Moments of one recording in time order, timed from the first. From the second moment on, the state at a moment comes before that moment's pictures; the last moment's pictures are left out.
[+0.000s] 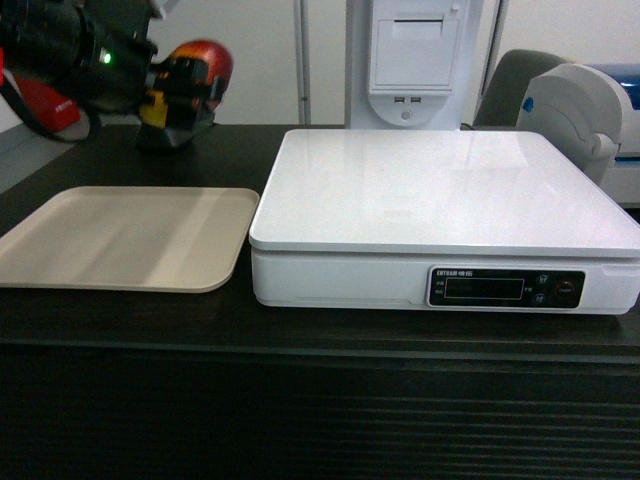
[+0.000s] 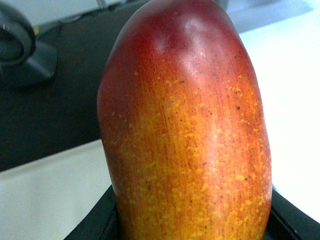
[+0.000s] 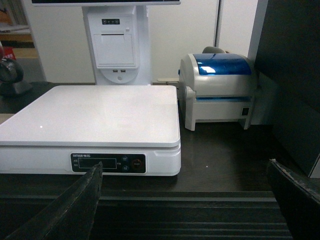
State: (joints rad) left arm -0.14 1.97 1.41 0.05 0.11 0.18; right arm 0.00 0.00 0.01 0.00 0.00 0.00
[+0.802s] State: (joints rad) left arm -0.57 2.15 1.65 -0.05 0.01 -0.02; right arm 0.00 0.00 0.01 0.00 0.00 0.00
